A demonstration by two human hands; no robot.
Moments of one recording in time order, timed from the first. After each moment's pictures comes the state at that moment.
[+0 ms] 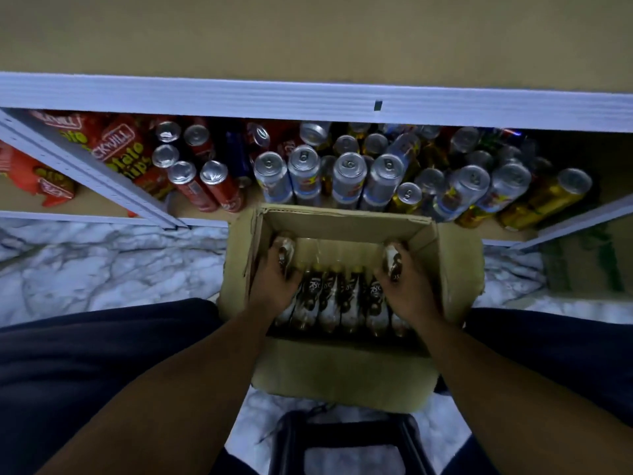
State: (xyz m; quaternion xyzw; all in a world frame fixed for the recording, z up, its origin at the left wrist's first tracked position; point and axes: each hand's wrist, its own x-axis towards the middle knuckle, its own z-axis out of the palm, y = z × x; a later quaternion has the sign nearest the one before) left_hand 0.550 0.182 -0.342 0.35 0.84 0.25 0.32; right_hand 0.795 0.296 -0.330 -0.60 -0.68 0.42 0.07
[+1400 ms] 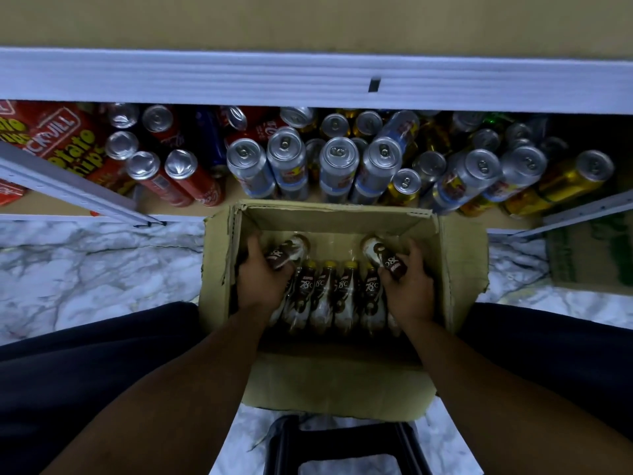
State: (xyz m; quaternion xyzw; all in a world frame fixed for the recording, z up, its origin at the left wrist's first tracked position) left_hand 0.556 0.206 -0.354 0.28 0.87 0.29 0.29; right_hand 0.793 0.292 -0.359 -0.69 -0.59 0.39 0.15
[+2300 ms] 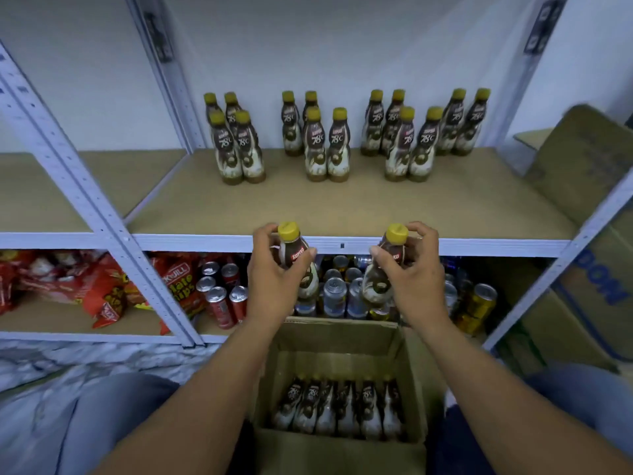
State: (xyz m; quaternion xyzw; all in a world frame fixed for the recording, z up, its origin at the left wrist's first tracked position) left_hand 0.579 0.208 -0.049 0.43 0.65 0.62 0.13; right_hand 0.779 0.297 -0.050 -0.41 -0.65 0.39 0.50
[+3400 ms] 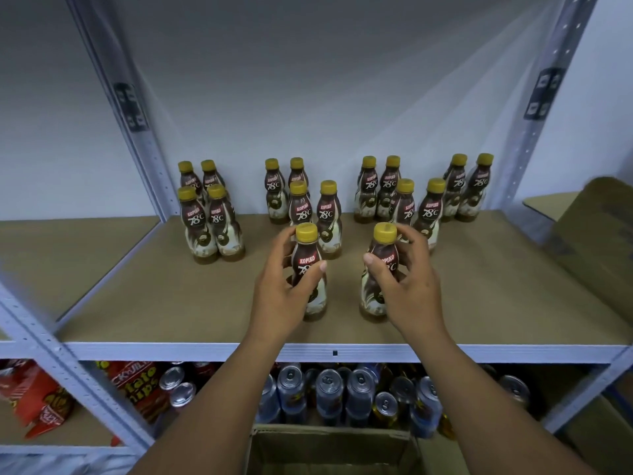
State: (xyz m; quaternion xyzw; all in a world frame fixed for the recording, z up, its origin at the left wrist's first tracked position) left_hand 0.546 0.356 0.006 0.51 0.58 0.62 0.13; right_hand 0.722 0.437 0.002 -0.36 -0.67 0.34 0.55
